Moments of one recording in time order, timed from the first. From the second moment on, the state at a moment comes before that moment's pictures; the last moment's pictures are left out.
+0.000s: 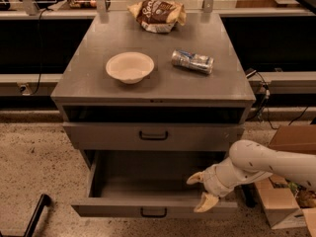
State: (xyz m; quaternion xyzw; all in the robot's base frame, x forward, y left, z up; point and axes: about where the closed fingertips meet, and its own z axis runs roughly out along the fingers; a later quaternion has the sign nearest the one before) arm 0.440 -0.136 0.483 -0.73 0.62 0.19 0.20
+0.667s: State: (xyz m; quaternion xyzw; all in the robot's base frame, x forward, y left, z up) arm 0.512 -0.137 0.478 -0.69 0.68 0.08 0.23
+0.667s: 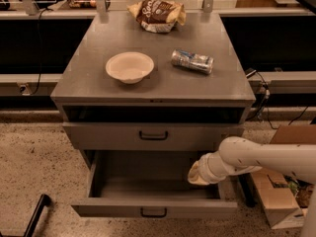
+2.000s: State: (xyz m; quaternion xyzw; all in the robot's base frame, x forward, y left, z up) arm 0.533 -0.125 0.406 -0.64 0.73 0.10 0.23
